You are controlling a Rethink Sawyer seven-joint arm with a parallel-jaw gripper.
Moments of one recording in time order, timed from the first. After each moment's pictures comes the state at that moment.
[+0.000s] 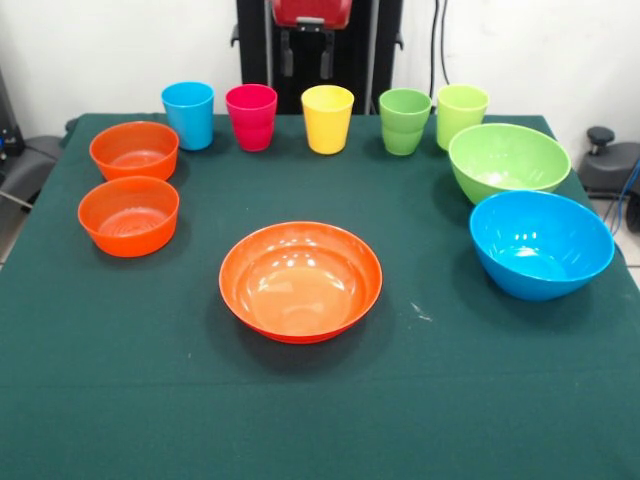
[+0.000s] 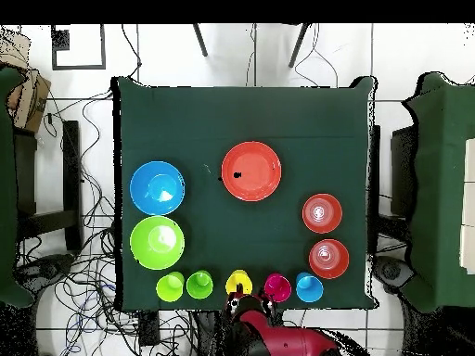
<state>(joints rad) -0.47 -0.75 -0.08 2.37 -0.55 -0.23 1.87</state>
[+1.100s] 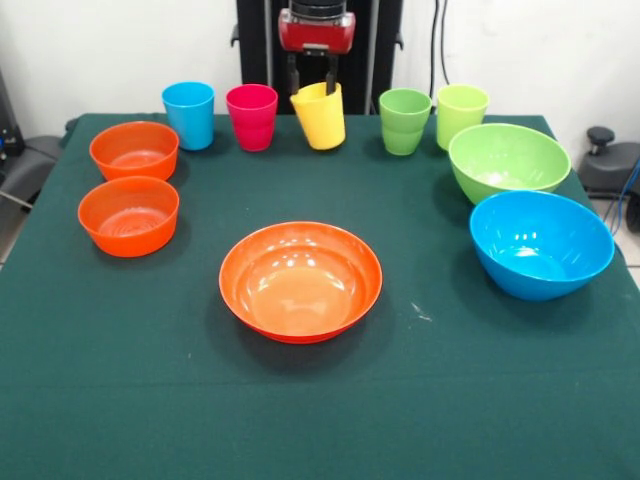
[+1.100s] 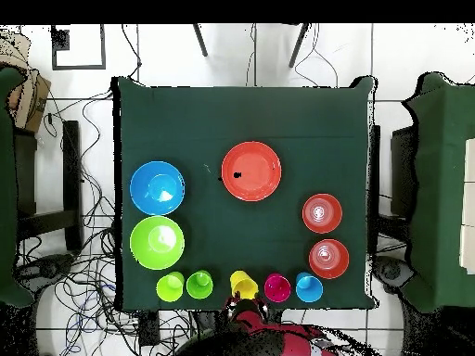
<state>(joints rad) -0.42 -0.53 -0.15 2.31 -0.53 -0.31 1.87</state>
